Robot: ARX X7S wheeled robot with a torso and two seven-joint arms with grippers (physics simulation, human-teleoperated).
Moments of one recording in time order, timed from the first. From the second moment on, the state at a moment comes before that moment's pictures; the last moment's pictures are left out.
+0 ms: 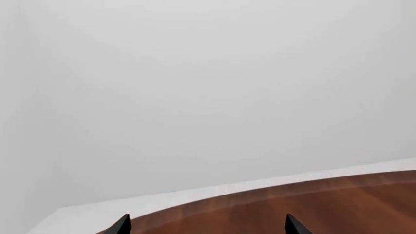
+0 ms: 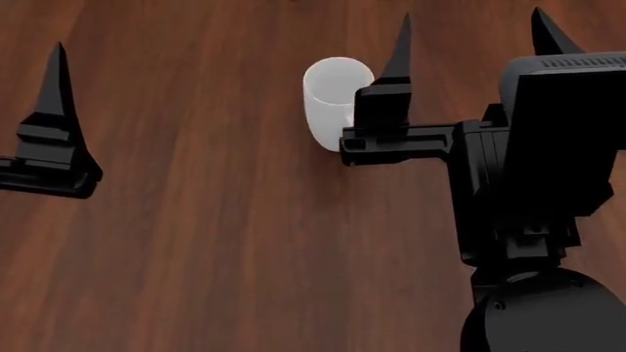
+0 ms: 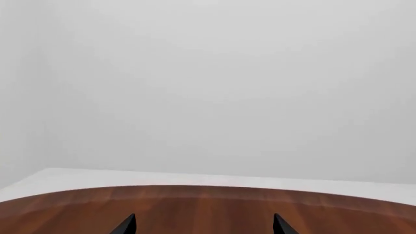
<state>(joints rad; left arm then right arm) -0.66 -0.30 0.13 0.77 -0.32 -0.89 -0.26 0.75 0.27 -0.03 -0.67 0.44 0.94 0.25</state>
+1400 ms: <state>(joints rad) -0.60 -0.32 0.11 0.72 -0.34 -0.81 -0.27 0.75 0.28 -0.10 -0.58 0.49 1.06 0.28</state>
